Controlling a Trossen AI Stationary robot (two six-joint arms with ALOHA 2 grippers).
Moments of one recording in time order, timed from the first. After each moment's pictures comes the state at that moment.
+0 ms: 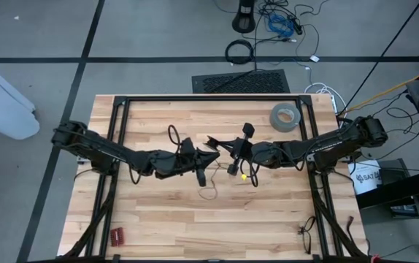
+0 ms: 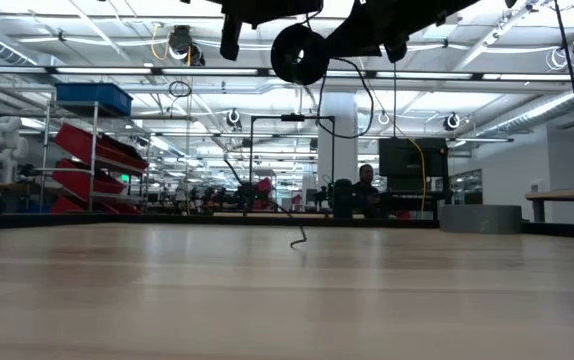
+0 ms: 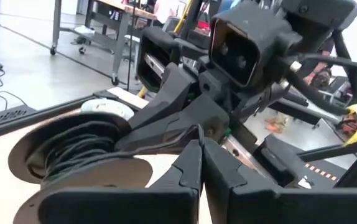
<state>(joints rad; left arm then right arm) -0.23 1.52 0.90 0.60 -0.53 -0.36 0.16 1.38 0.86 0.24 0.60 0.00</state>
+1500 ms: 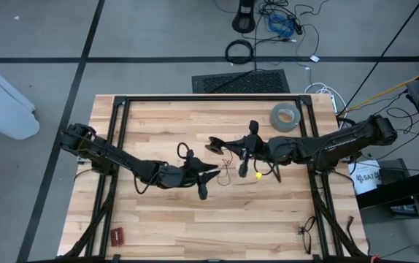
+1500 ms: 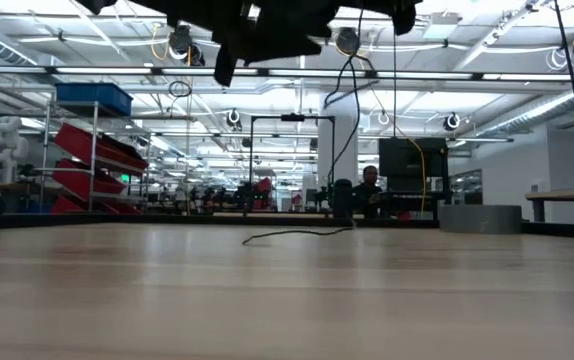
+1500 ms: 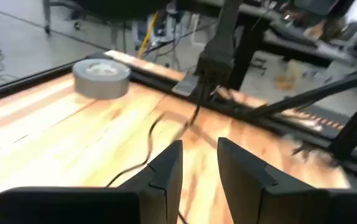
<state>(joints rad) -0.32 1.62 0.88 0.55 -0.55 -0.35 0.20 1.24 0.86 0.25 0.48 0.04</state>
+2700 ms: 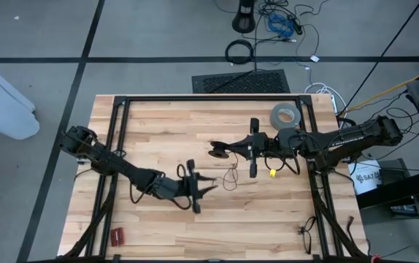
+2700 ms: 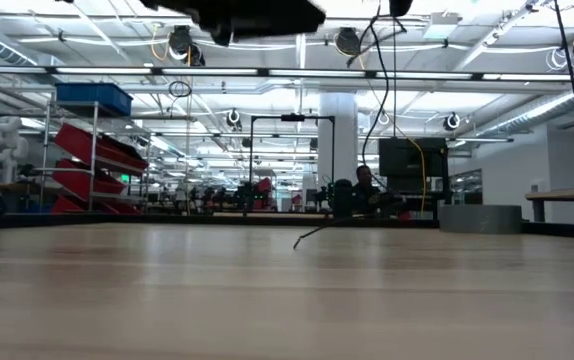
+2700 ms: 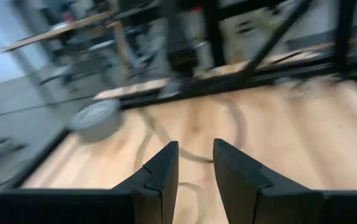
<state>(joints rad) -0.42 1.64 0.87 0.59 -0.60 0.16 0.15 1.15 0.86 0.23 0.23 -0.01</state>
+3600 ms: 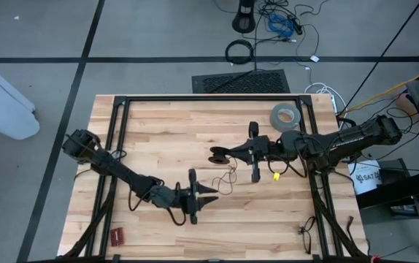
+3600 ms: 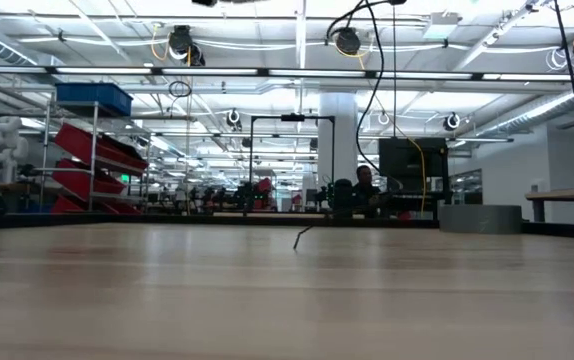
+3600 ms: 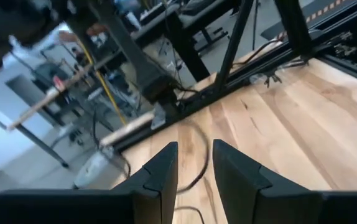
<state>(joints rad) -0.50 1.70 0.89 0.70 -0.57 0.51 0.19 1.15 0.86 0.29 0.20 0.02</state>
